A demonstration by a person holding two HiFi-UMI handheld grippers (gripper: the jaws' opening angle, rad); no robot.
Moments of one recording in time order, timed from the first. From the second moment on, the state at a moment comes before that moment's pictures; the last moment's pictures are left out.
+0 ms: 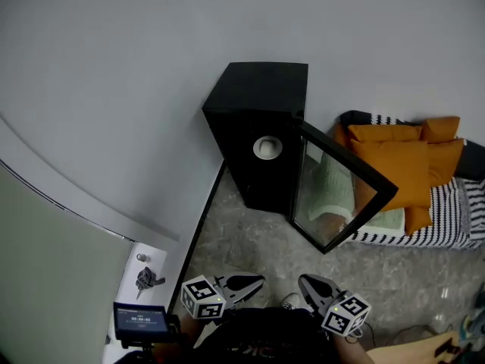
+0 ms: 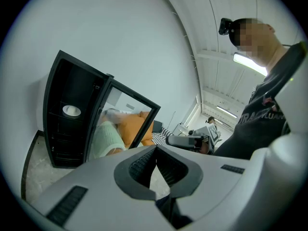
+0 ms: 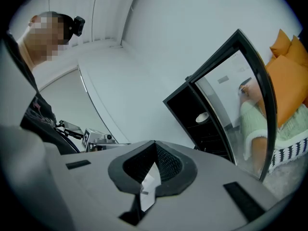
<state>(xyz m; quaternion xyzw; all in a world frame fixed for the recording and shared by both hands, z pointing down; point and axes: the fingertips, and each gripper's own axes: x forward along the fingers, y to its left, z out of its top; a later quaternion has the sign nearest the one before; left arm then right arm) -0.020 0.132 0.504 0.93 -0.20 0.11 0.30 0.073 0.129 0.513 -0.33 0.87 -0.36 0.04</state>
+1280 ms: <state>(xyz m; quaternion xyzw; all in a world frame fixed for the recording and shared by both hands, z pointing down) 0.001 -0.058 0.542 0.90 -0.24 0.11 0.35 0.158 0.059 0.519 -0.45 0.82 -0.35 0.07</state>
